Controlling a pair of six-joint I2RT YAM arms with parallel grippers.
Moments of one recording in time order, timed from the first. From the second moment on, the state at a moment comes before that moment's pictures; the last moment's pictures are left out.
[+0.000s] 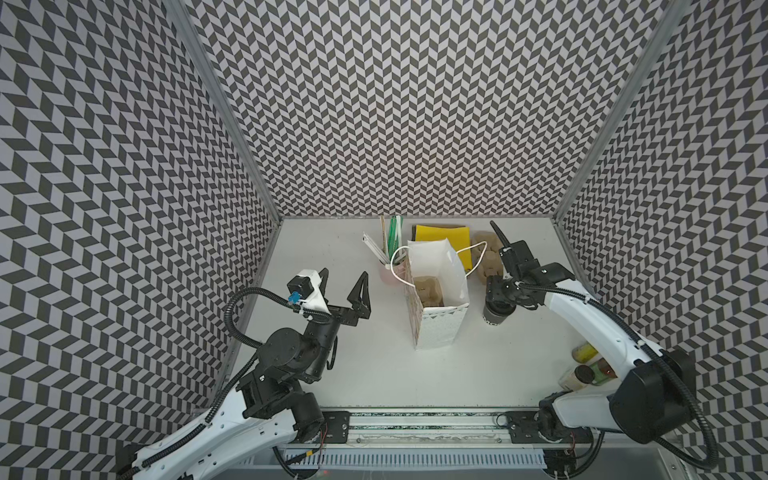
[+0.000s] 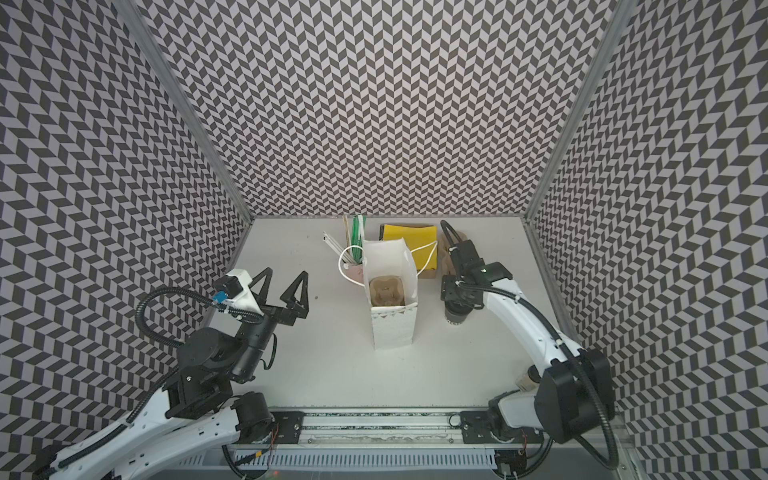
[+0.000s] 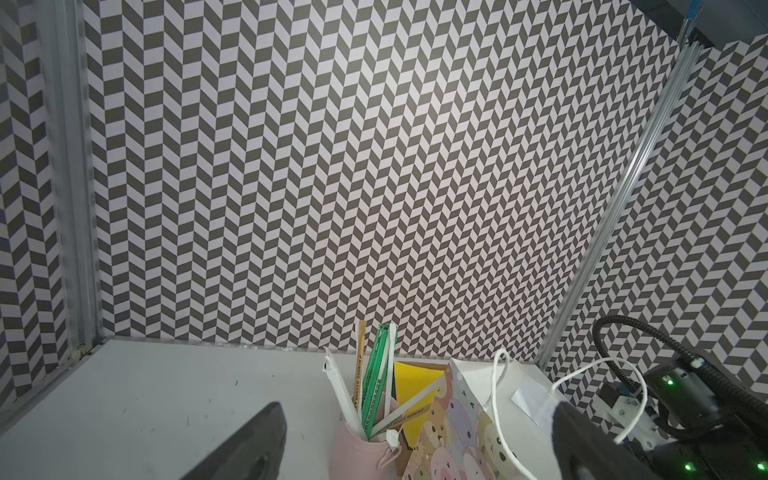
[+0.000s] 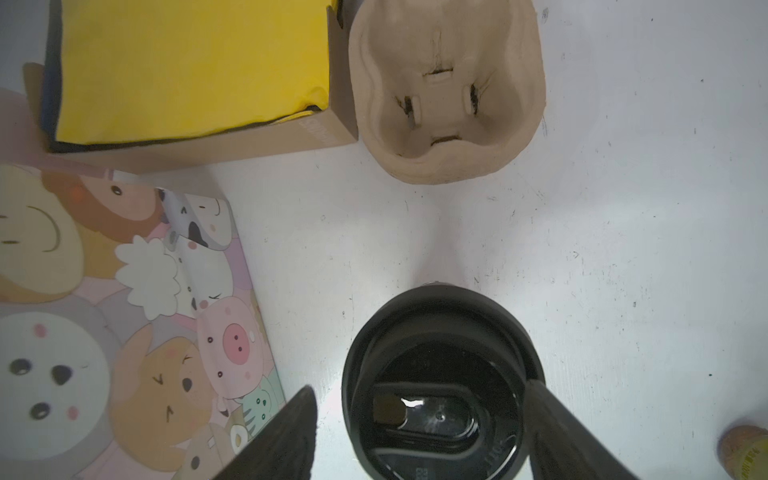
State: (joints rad) left arm -1.01 0.51 0.67 0.05 -0.71 -0.15; right arm 0.33 1.37 1.12 -0.88 0.13 0.45
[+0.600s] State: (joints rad) left arm -1.01 0.51 0.67 0.05 -0.72 -0.15; right arm 0.33 1.37 1.07 -0.86 0.15 0.44
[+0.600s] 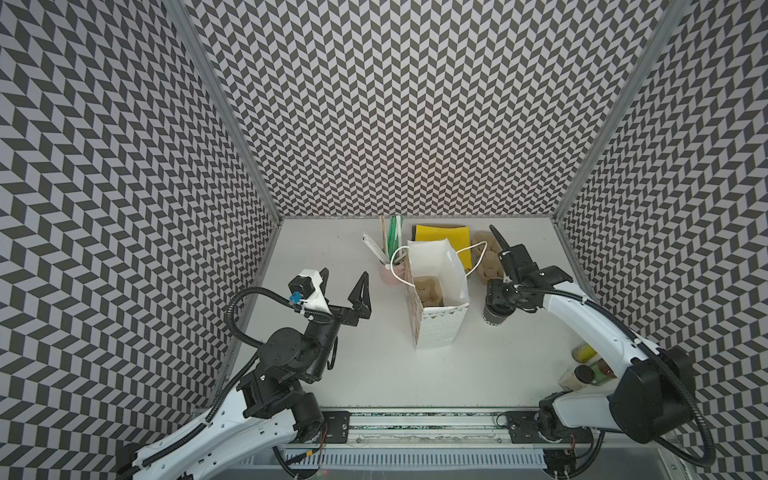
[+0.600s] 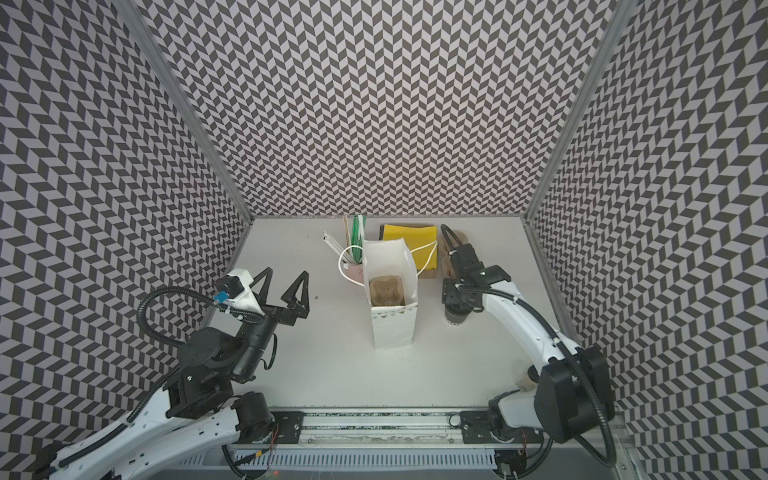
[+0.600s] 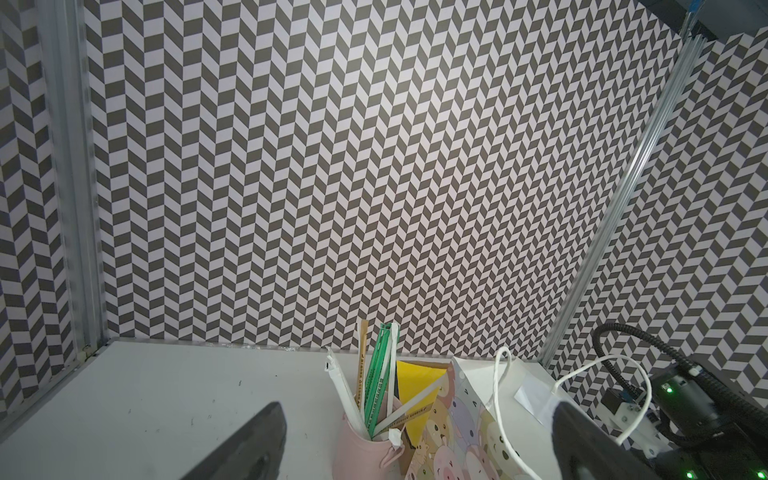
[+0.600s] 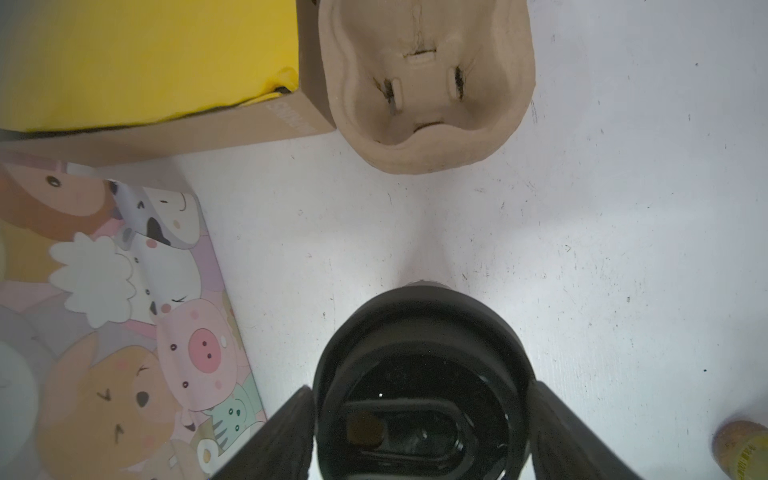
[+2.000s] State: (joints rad) left arm -1.03 0.53 0.67 0.05 -0.74 -0.14; right arm 0.33 1.47 1.19 -0.95 0.06 0.36
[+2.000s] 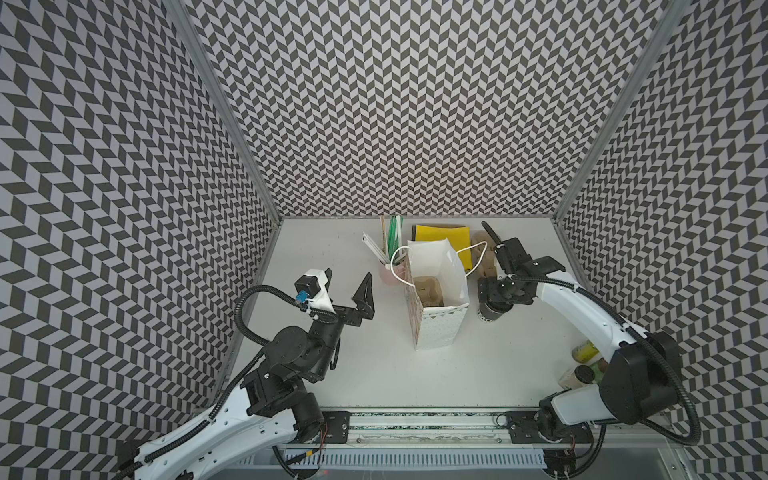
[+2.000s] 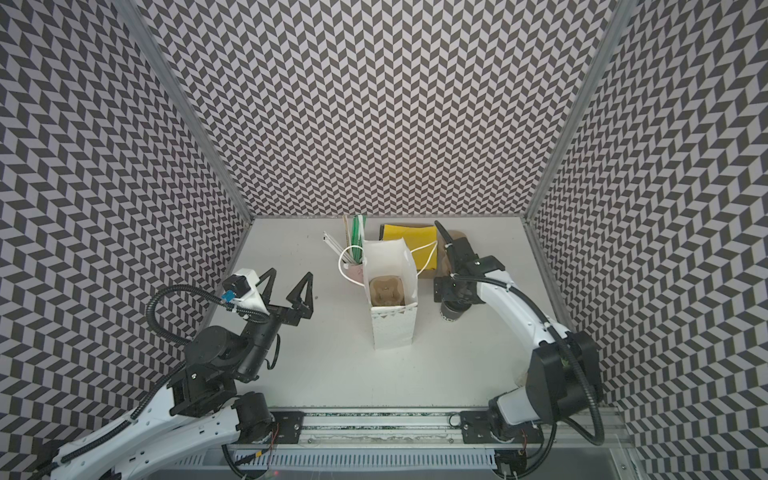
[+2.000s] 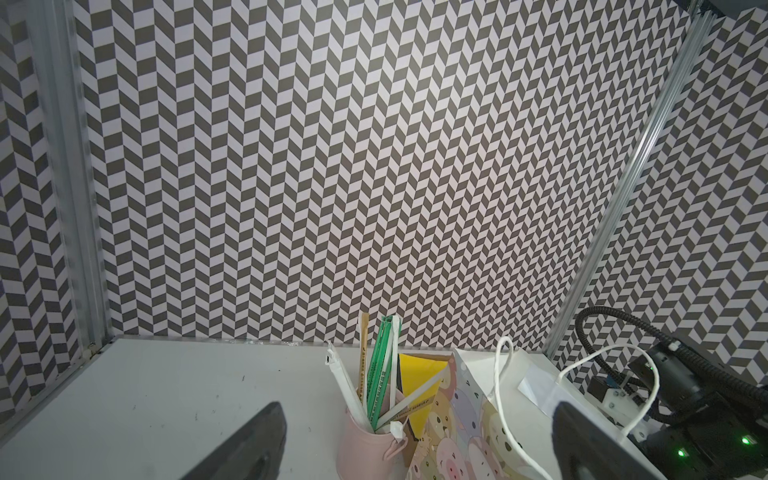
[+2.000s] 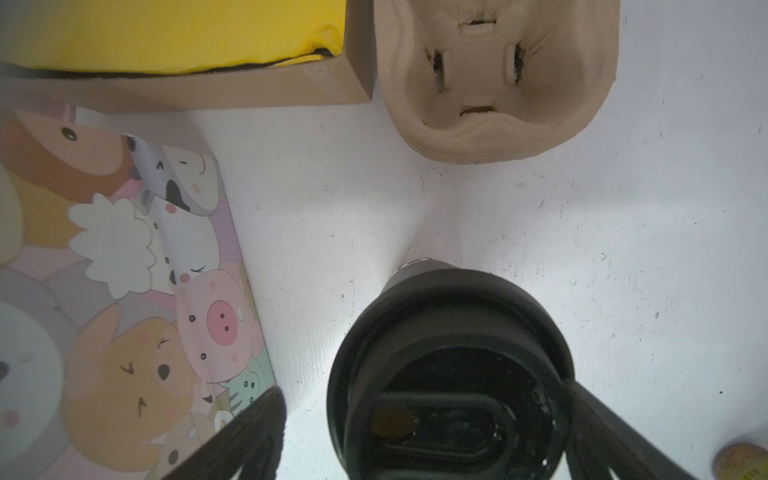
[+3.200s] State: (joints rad) left arm -1.05 0.52 0.63 0.08 -0.85 -0.13; right arm 0.29 1.55 1.47 -1.28 -0.04 0.55
